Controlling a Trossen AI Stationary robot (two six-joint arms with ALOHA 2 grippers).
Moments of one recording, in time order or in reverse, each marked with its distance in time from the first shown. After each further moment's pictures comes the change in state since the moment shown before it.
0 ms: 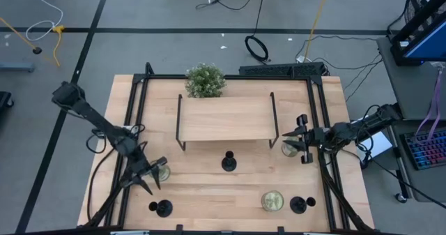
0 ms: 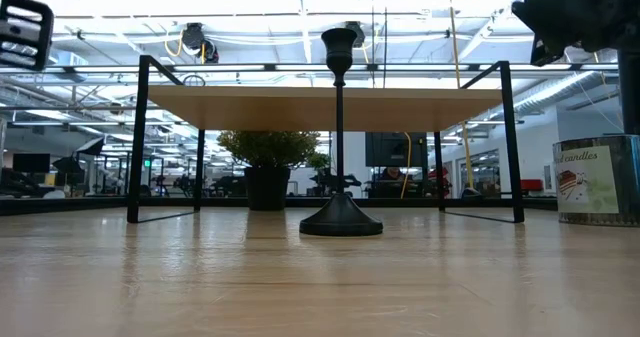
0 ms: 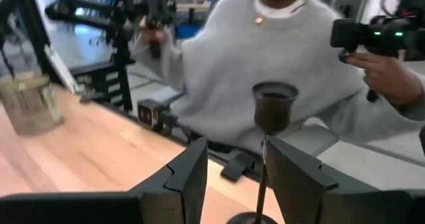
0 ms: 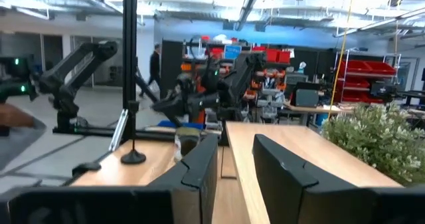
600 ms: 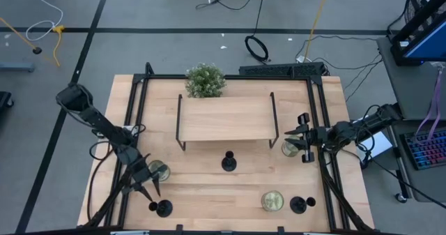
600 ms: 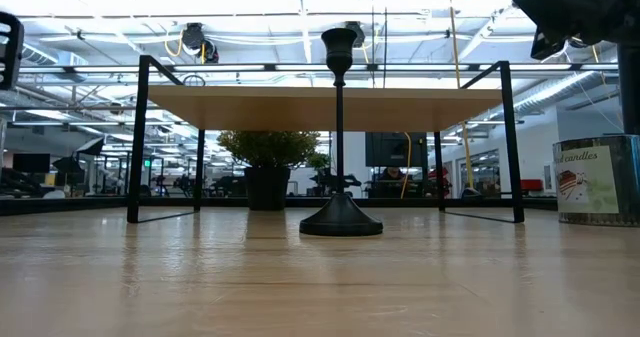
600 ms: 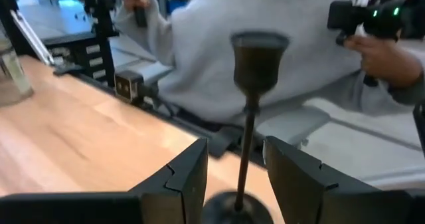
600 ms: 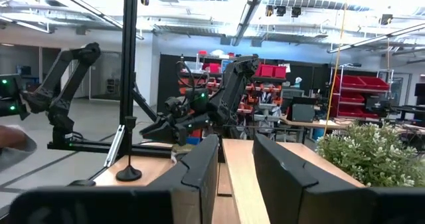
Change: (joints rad) left arm -0.118 0.279 0.000 0.223 -0.076 -0.009; right arm 0.000 0.002 0.000 0.062 0.002 -0.034
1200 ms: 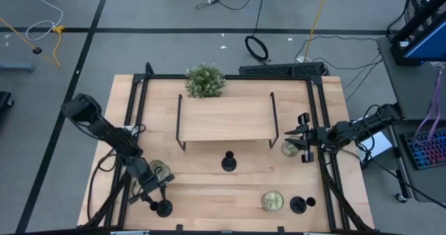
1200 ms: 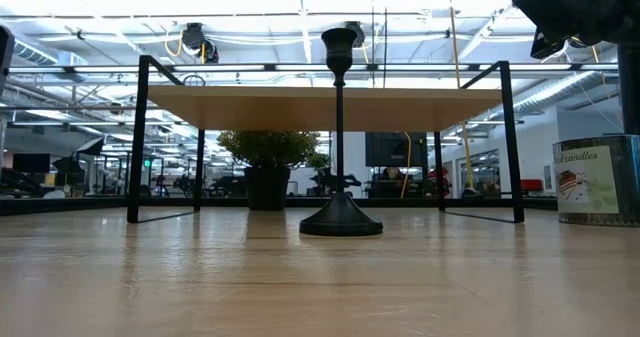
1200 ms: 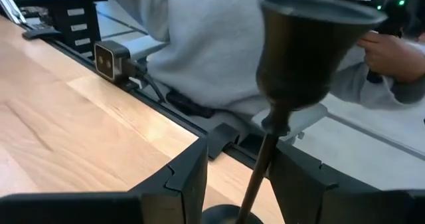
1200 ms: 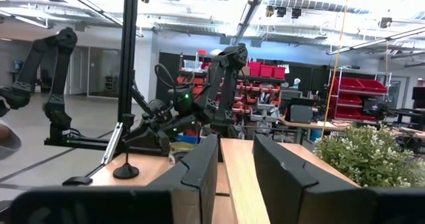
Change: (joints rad) left arm -0.018 0.293 0.158 0.024 0.002 -0.081; right arm 0.000 0.005 0.000 0.000 0.001 -0.023
